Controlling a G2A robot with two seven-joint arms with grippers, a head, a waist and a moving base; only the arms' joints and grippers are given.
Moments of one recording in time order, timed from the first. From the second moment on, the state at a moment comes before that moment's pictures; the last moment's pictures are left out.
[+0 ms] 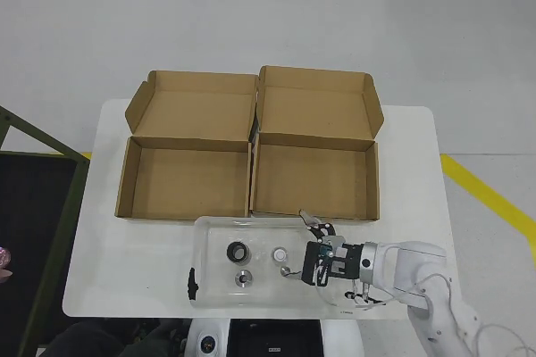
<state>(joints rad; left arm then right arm) -0.36 -0.19 -0.39 -1.44 1.98 -0.36 0.13 -1.49 -1.19 1.29 -2.07 -1.46 -1.00 0.36</state>
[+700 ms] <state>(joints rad) -0.36 -0.19 -0.39 -1.44 1.98 -0.36 0.13 -1.41 -1.18 1.13 -2.01 -1.47 -0.96 0.48</state>
